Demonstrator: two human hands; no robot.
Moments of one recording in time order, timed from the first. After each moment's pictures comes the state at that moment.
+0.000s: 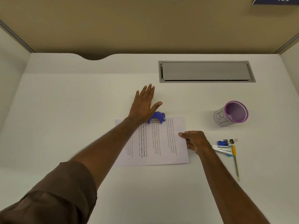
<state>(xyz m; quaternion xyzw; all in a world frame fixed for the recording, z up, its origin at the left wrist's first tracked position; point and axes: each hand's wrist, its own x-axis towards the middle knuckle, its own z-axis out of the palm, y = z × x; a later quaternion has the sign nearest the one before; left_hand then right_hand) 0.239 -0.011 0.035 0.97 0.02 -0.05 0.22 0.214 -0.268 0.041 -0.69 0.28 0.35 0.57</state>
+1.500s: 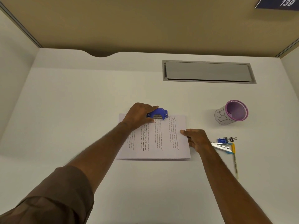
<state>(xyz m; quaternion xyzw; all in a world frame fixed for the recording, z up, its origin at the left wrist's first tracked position) 0.191 0.011 0.019 0.97 -0.03 -0.09 0.23 0.205 -0.271 0.036 -0.70 0.27 0.33 0.58</state>
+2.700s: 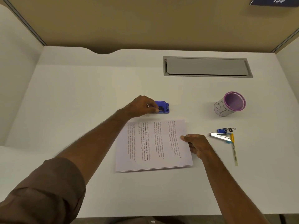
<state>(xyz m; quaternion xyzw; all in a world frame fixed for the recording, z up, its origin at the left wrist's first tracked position) 0.186 0.020 0.061 0.89 -0.02 -0.17 0.42 0.147 -0.287 0.037 -0.68 0.27 0.36 0.58</state>
